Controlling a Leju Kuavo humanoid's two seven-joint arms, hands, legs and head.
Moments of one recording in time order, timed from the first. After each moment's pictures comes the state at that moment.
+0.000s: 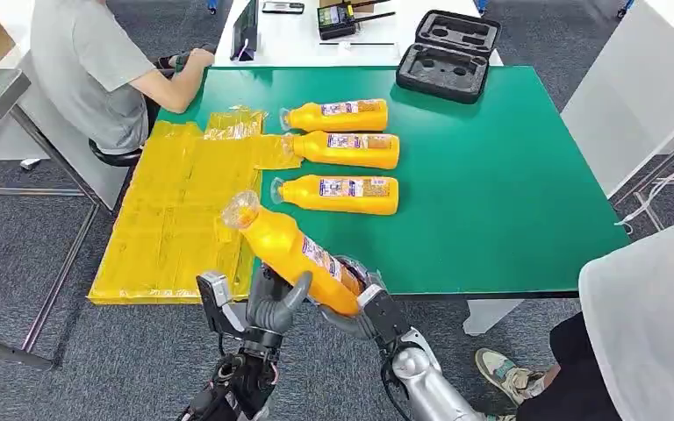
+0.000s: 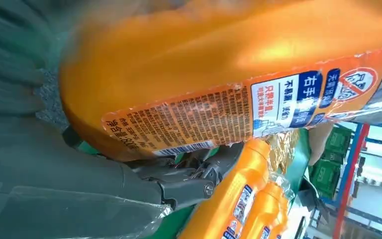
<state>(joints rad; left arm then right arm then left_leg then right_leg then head) -0.26 -0.27 -0.43 -0.87 0.37 -0.20 -0.69 -0.28 0.13 0.40 -0.74 0.24 -0.11 -0.71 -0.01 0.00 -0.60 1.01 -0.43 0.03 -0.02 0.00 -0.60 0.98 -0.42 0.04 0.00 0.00</state>
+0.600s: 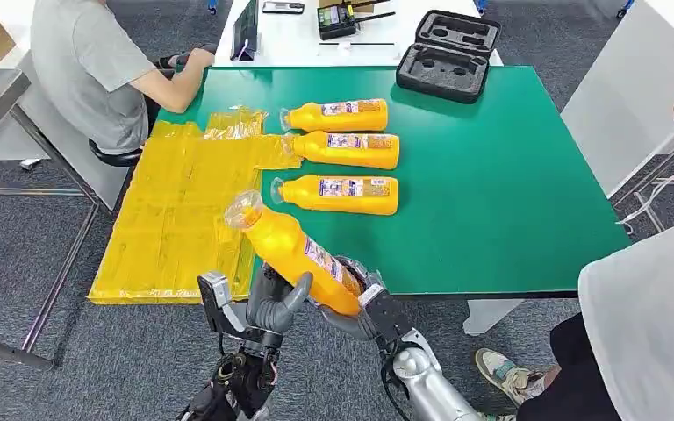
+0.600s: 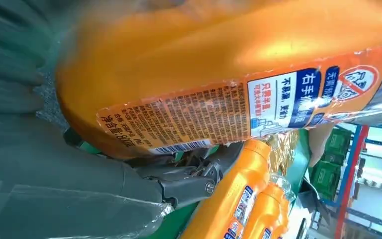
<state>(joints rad) -0.26 -0.27 -0.43 -0.85 0.35 -0.22 -0.70 -0.28 0.13 0.40 -0.74 0.24 -0.10 -0.71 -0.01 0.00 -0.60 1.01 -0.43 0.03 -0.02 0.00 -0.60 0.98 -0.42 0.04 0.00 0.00</state>
